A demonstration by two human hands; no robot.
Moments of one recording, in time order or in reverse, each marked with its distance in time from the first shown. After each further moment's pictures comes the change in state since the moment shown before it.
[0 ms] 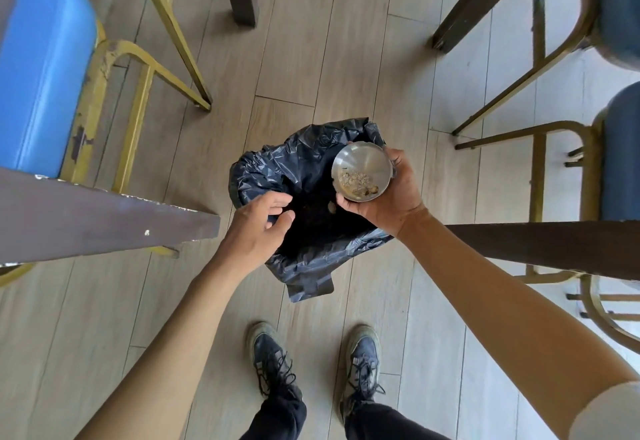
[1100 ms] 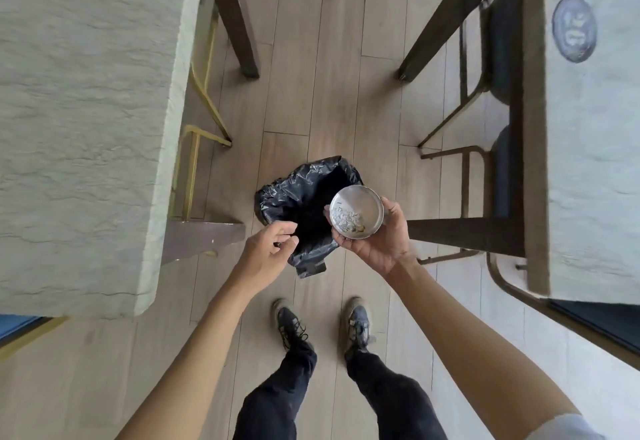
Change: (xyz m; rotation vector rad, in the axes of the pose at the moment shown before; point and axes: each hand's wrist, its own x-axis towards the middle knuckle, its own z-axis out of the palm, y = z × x) left_hand -0.123 0.172 -0.095 -0.039 -0.124 -0.069; right_hand -0.199 -0.019 0.129 0.262 0.038 0.028
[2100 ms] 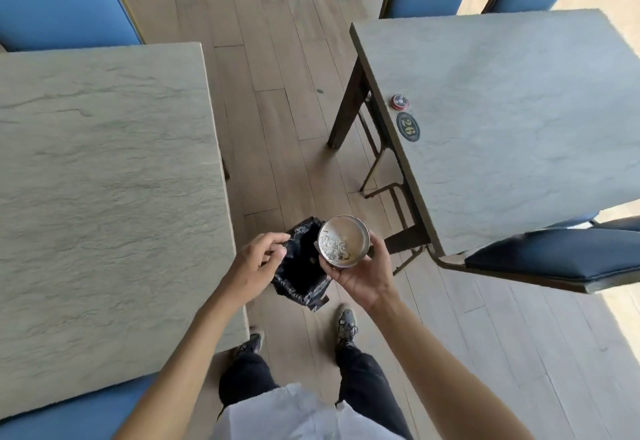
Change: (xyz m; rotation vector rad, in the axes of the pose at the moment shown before) left_hand -0.104 0.194 -0.199 0.182 -0.187 0.442; right_hand -0.190 0.073 0.238 0.303 0.119 -0.347
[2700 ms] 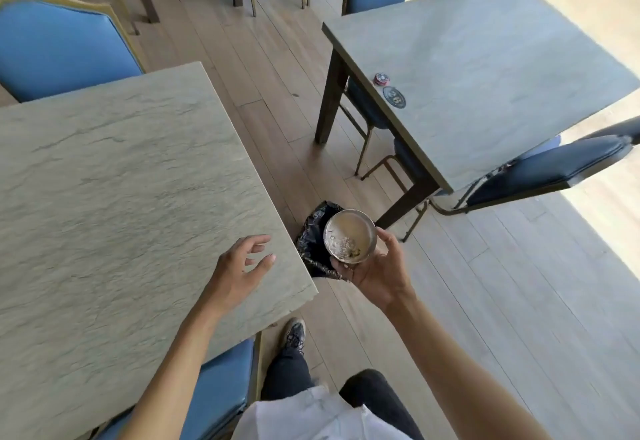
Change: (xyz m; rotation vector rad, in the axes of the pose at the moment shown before) left_hand -0.118 -0.064 -0.146 0.062 -0.109 0.101; right_hand -0.080 0.182 0.030 -0.075 -0.038 -0.268
